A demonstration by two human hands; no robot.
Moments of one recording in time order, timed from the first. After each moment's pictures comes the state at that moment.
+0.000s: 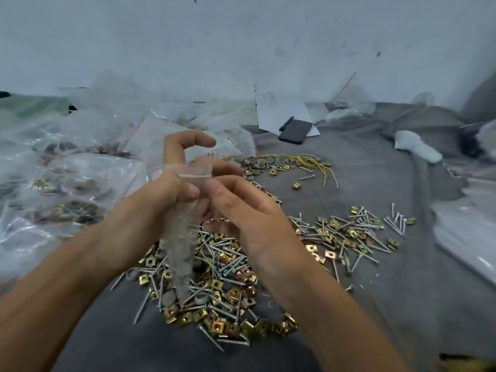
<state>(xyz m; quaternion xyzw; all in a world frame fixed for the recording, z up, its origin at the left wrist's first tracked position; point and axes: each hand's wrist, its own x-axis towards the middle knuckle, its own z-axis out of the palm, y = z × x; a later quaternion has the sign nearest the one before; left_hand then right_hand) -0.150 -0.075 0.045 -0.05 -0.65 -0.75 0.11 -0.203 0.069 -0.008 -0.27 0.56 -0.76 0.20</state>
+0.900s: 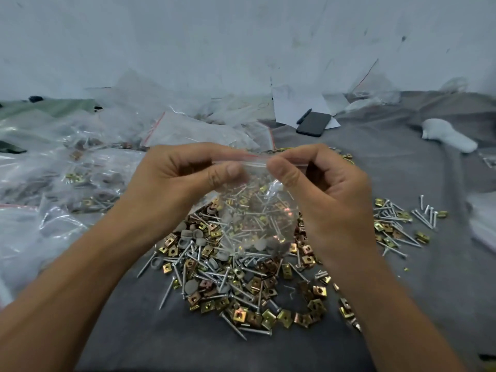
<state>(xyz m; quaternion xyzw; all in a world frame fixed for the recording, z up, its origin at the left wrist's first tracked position) -0.158 -0.098 0.030 -0.11 -0.81 -0.54 0.20 -0.221 0.102 -0.007 -0.30 0.62 -0.71 -0.13</state>
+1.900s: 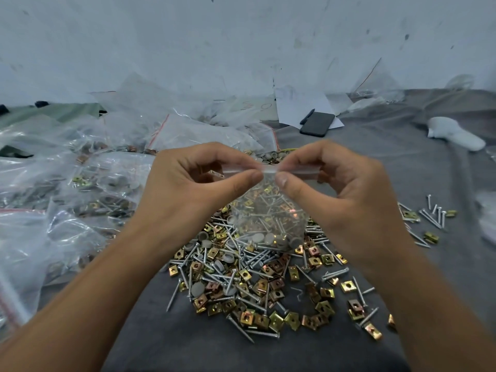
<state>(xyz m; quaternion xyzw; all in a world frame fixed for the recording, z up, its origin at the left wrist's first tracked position) -0.161 -0.087 0.023 -0.09 -0.78 -0.56 0.26 -0.224 0.120 0.008 -0.37 0.70 -0.60 -0.14</state>
